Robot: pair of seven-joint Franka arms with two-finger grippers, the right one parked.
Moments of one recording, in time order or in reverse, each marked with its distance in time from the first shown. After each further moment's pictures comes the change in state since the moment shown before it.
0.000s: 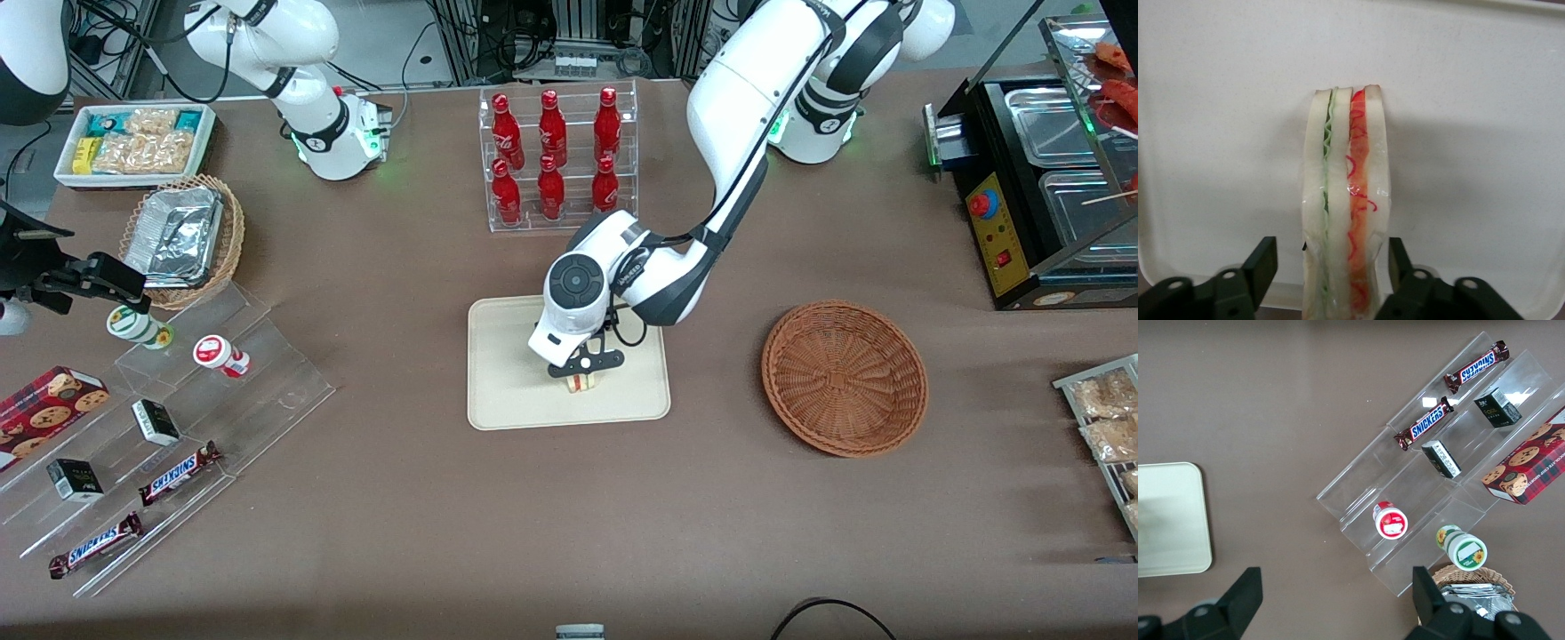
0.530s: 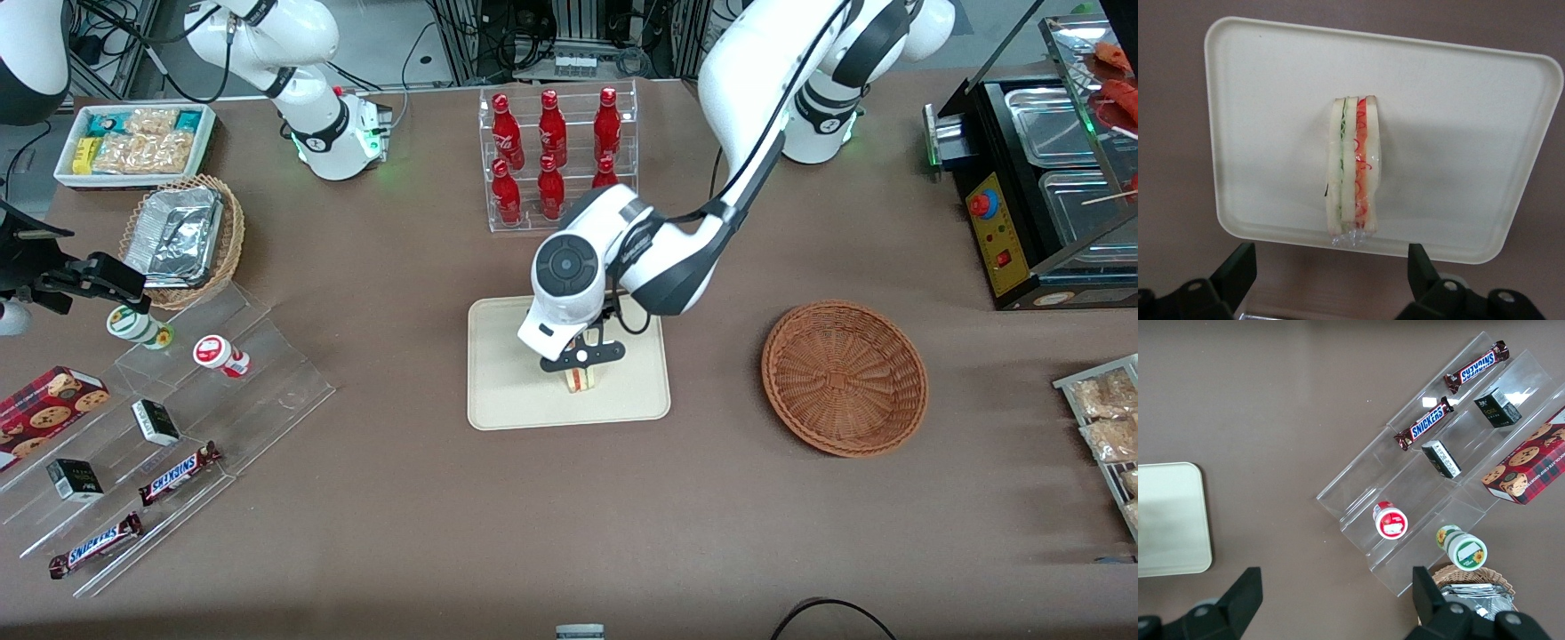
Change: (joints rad) arm 0.016 -0.061 0.008 0.217 -0.001 -0.312 -0.001
